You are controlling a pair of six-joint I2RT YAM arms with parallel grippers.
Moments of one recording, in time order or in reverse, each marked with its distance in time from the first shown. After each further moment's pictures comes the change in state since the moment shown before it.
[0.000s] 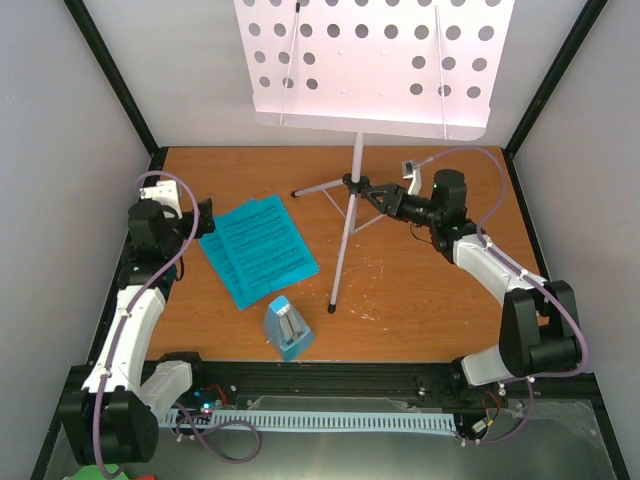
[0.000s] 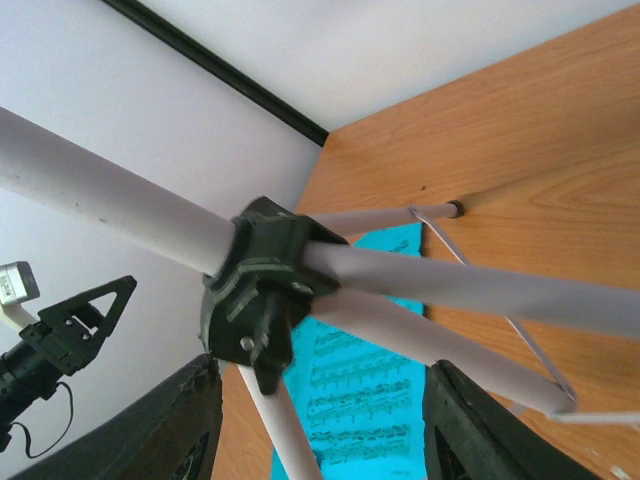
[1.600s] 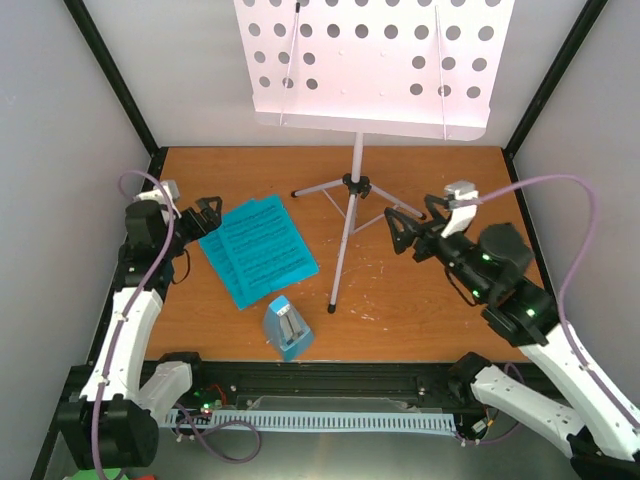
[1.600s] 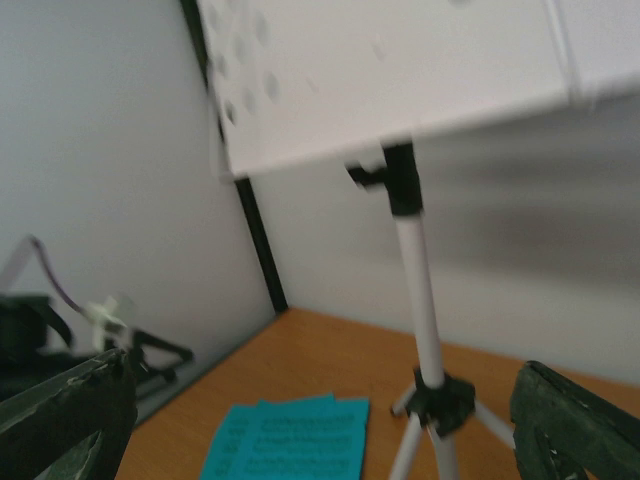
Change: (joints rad) left arm -0.001 -0.023 0.010 -0.095 0.222 -0.410; right arm 0.444 -0.753 0.100 -0.556 0.827 -0.467
